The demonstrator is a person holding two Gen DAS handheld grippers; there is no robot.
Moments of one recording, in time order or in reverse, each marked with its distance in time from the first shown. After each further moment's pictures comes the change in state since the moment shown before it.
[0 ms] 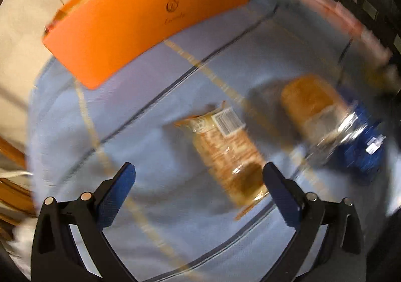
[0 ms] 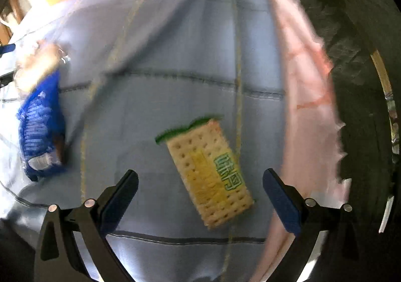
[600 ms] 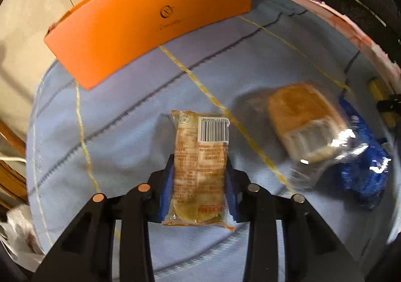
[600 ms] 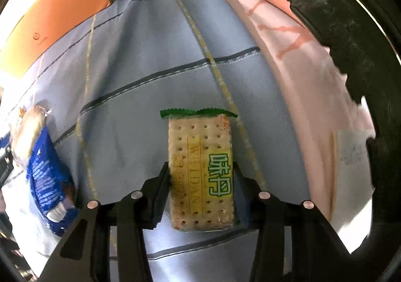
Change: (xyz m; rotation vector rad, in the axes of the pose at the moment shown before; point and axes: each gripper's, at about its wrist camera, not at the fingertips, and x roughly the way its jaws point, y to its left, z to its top) left arm 0.001 -0.031 -0.012 -0.048 -0.064 0.099; right arm -0.004 -0.018 -0.032 0.429 -0.082 0.028
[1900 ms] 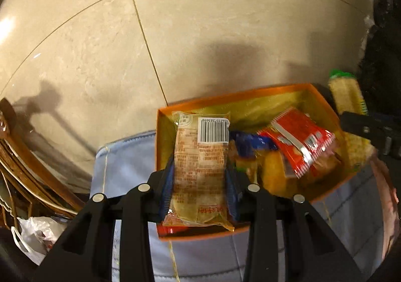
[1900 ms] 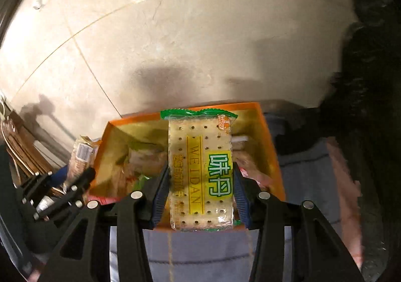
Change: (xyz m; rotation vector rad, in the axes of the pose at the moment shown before) left arm -0.066 0.144 0.229 -0.331 -0.189 0.258; right arm -0.109 0.240 0.292 -0.248 -0.387 0.289
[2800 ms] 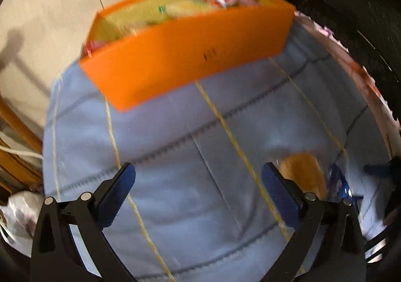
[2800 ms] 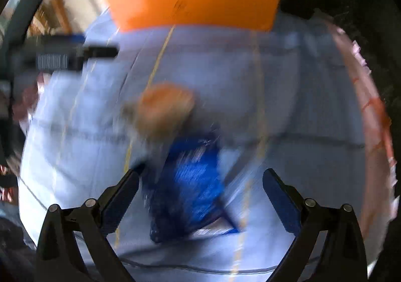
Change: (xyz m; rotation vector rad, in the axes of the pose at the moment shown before) left arm -0.009 -0.042 -0.195 0.180 0.231 -0.219; right arm -0.048 -0.024 -0.323 -0.219 0.286 -0.008
